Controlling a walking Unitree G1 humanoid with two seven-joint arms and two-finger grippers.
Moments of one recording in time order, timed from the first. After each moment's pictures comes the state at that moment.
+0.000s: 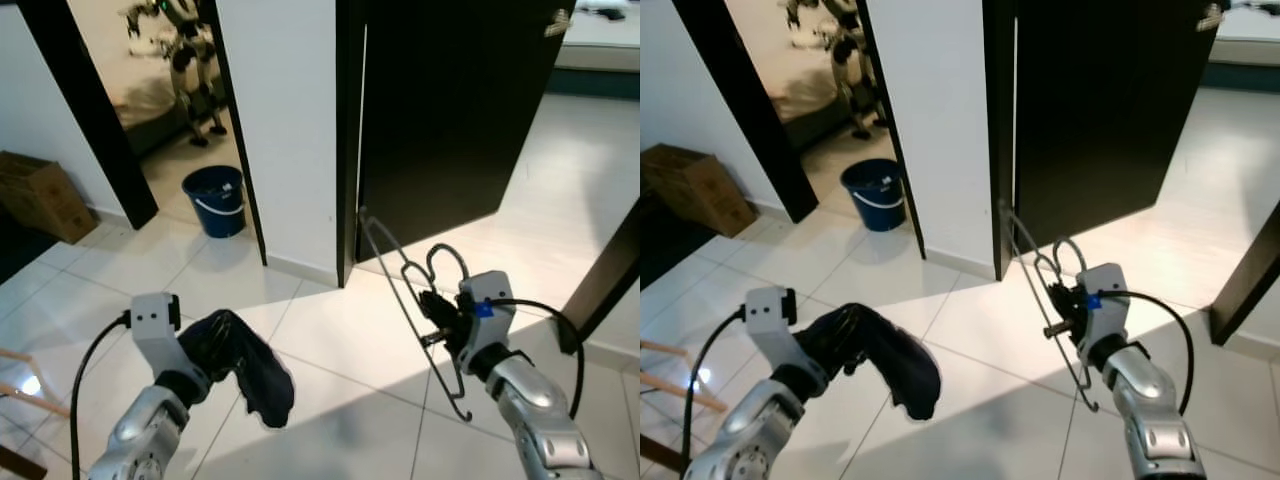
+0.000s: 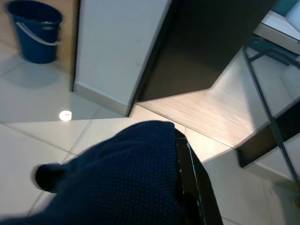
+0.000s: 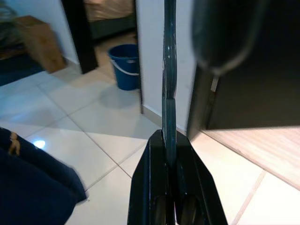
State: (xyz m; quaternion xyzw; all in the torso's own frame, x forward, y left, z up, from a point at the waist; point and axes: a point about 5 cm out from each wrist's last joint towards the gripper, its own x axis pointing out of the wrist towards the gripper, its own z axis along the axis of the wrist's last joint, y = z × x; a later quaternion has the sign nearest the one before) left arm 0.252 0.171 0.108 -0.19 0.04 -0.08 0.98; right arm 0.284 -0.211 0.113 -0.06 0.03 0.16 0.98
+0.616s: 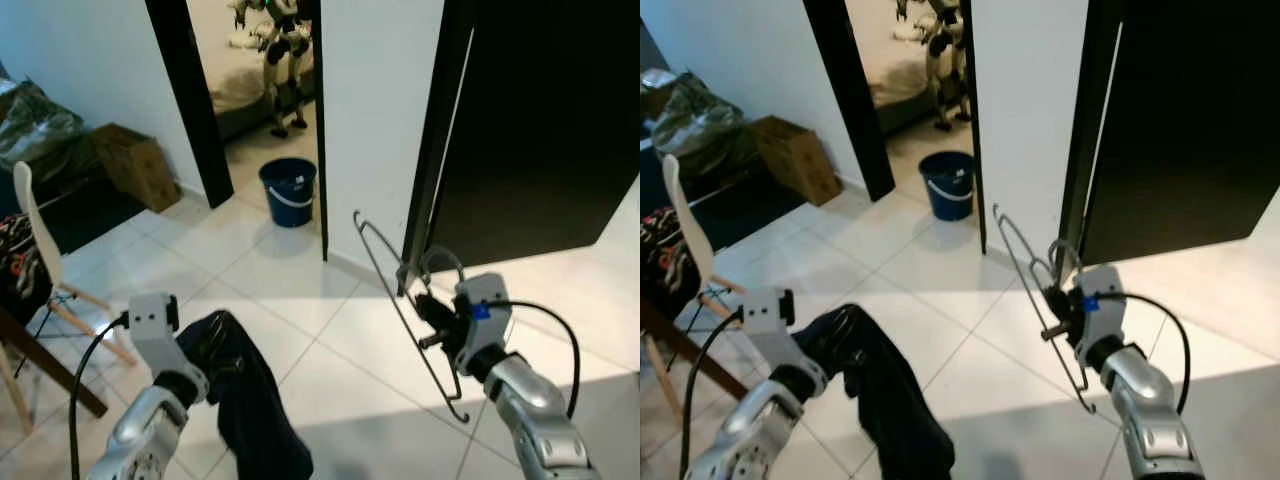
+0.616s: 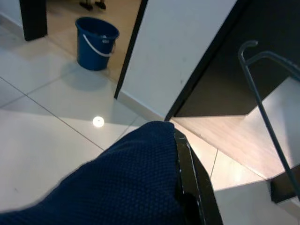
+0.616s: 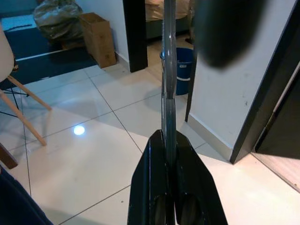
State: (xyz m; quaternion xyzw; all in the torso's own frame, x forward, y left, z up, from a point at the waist) left arm 0.252 0.168 0.109 -0.19 0.03 -0.09 0.98; right arm 0.282 -0.214 0.110 -0.06 0.03 0.17 0.98
